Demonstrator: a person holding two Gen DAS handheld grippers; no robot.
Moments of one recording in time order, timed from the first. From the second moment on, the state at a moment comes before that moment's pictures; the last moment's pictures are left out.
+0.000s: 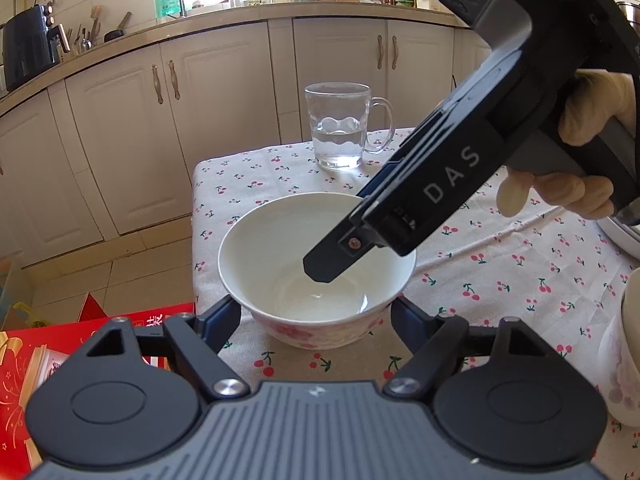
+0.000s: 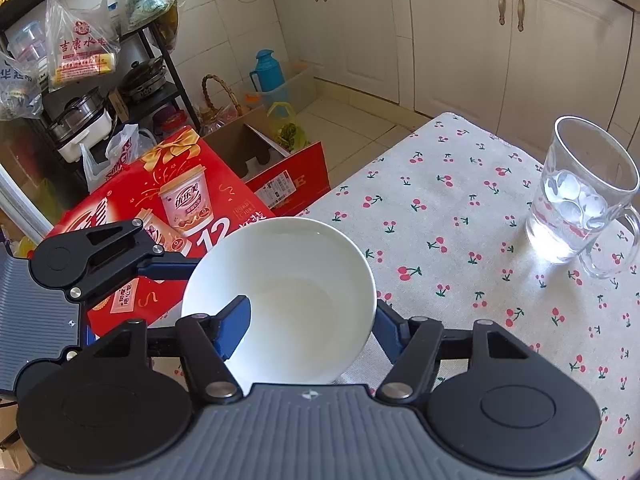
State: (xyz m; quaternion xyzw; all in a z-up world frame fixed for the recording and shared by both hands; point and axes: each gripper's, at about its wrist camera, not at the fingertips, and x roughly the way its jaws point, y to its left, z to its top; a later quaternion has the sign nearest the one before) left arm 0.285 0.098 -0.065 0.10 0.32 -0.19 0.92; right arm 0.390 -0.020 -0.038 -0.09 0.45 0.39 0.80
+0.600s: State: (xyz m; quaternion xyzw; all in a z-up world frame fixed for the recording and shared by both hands) left arm 0.248 0.085 -0.035 0.12 0.32 -0.21 0.92; right arm 0.349 -0.039 -0.008 -0.08 0.43 0.39 0.81
